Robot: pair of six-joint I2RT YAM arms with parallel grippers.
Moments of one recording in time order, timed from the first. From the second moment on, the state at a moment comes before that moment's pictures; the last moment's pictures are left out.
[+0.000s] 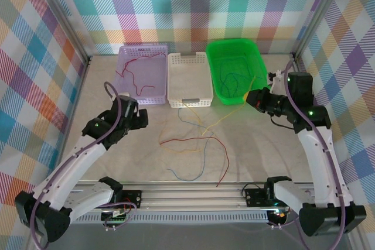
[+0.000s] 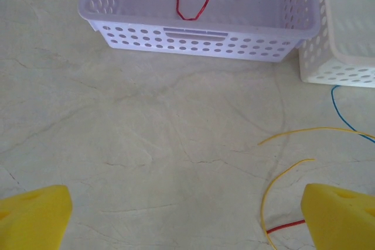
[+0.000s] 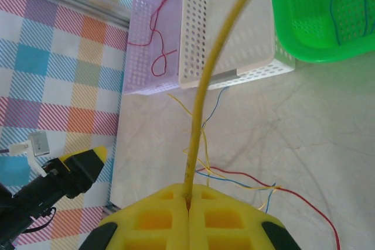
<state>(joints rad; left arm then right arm) -0.46 0.97 0.94 -0.84 -0.40 -0.46 0.08 1.04 1.22 -0.88 -0.65 0.56</state>
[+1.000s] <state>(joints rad) -0.76 0.72 0.57 -0.48 0.06 -0.92 0.18 1.18 1.46 -0.87 -0.88 0.59</state>
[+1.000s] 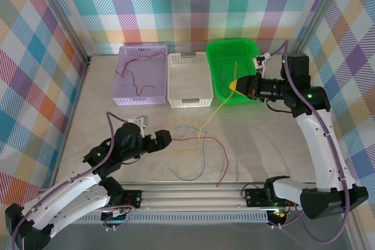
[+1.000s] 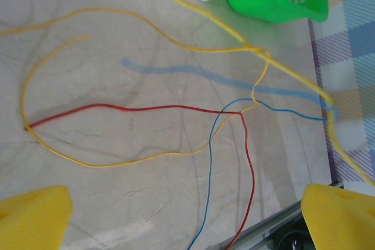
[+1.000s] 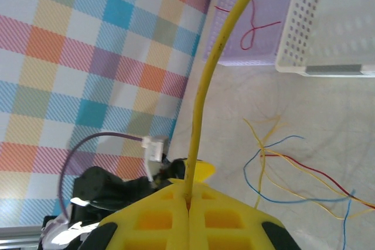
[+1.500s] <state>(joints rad) -0.89 0.87 0.57 -0.29 -0.07 -0.88 0.18 1.17 1.46 -0.83 -0.99 0.62</state>
